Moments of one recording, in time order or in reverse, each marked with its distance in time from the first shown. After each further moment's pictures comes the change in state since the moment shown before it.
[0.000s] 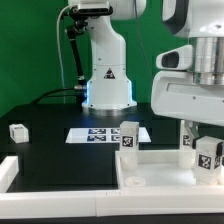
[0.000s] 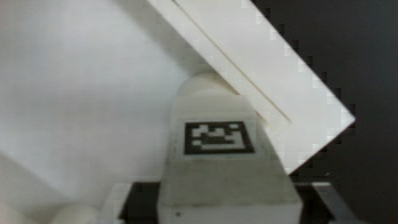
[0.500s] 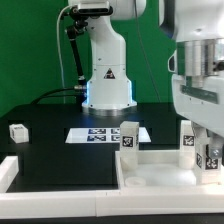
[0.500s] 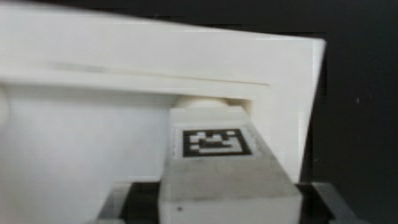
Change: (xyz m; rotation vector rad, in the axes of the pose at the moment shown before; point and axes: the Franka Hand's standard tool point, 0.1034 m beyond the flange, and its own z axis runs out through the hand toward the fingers) arm 0.000 0.003 0.002 0.073 -0.136 0.815
